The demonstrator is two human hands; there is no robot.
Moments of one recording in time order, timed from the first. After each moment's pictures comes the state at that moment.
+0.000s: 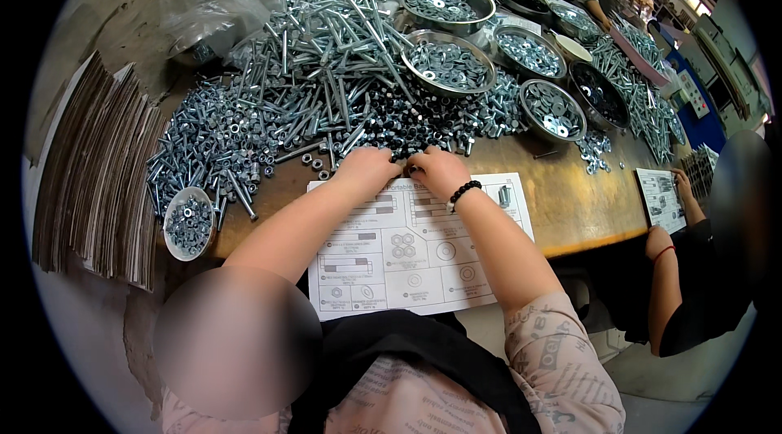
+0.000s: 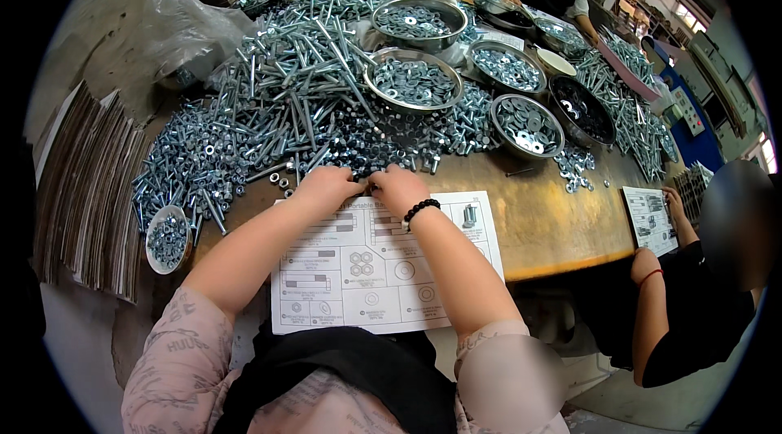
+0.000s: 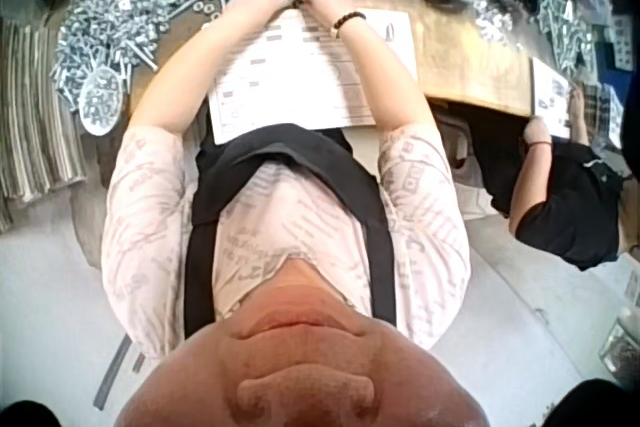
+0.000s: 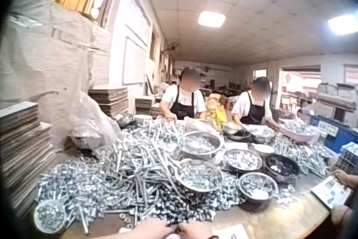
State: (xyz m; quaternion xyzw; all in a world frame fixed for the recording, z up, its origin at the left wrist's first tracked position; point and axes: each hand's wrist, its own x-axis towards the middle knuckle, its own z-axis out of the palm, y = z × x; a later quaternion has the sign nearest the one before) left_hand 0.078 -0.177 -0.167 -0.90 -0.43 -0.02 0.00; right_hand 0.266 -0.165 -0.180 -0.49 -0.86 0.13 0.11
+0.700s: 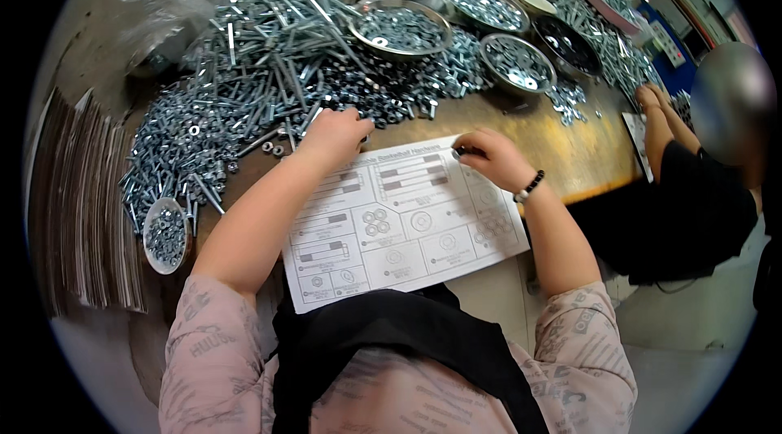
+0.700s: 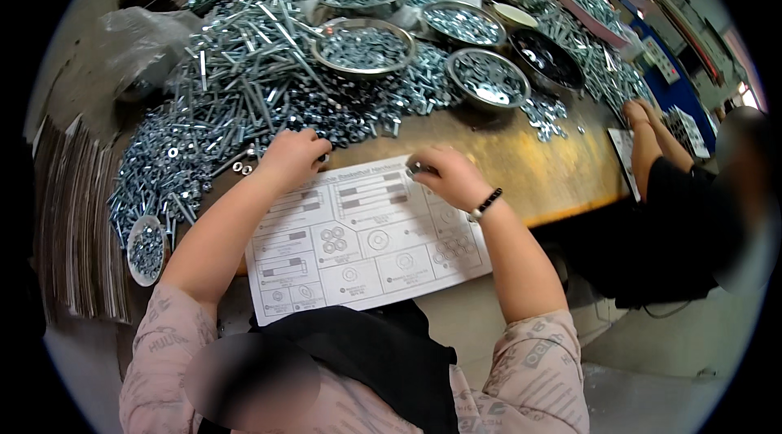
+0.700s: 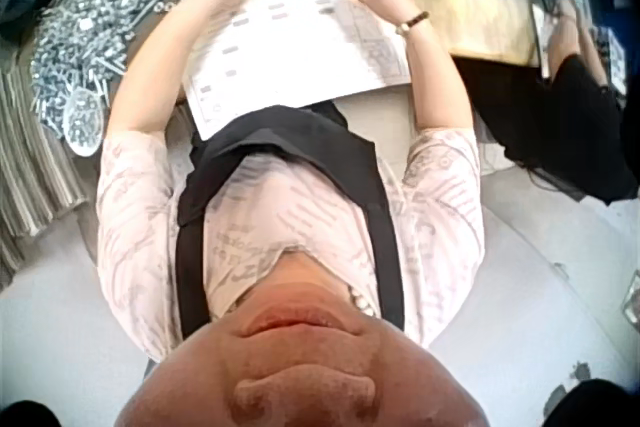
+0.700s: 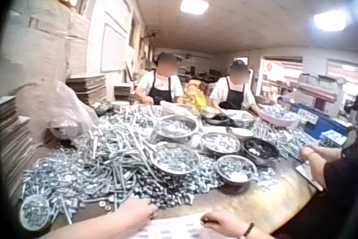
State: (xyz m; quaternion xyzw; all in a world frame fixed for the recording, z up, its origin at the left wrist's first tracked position) left_hand 0.097 -0.172 -0.140 -0.90 -0.44 -0.04 -0.01; right_hand 0.382 -0.224 -0.130 -0.49 -0.81 0.24 0.24
